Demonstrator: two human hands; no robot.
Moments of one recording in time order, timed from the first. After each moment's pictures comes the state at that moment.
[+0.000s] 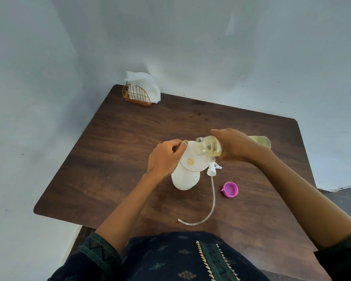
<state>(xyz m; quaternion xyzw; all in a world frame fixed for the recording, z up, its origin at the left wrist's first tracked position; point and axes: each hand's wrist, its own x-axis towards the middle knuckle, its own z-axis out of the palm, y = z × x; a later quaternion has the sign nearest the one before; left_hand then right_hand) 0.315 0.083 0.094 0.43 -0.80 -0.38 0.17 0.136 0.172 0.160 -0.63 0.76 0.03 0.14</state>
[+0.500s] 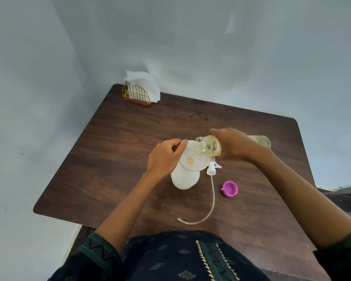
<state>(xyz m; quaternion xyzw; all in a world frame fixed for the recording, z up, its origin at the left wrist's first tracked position) 0.315 0.083 0.094 0.43 -0.80 -0.38 0.17 0.137 0.173 0.160 -0.63 0.76 0.02 0.14</state>
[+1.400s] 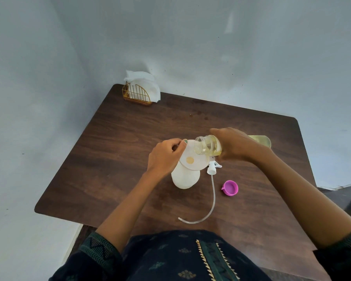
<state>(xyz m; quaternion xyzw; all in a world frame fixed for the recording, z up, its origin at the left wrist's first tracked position) 0.316 0.083 0.093 0.43 -0.80 -0.38 0.17 0.137 0.173 0.159 -0.63 0.76 0.02 0.14</state>
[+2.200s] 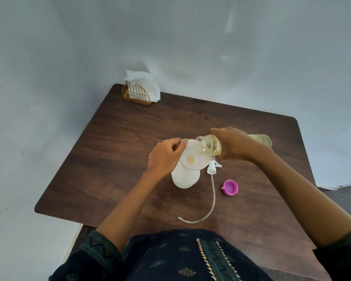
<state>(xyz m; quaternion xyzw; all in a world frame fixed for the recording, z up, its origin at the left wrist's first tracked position) 0.316 0.082 0.091 0.43 -0.80 -0.39 0.17 0.139 0.174 0.161 -0.63 0.76 0.03 0.14</state>
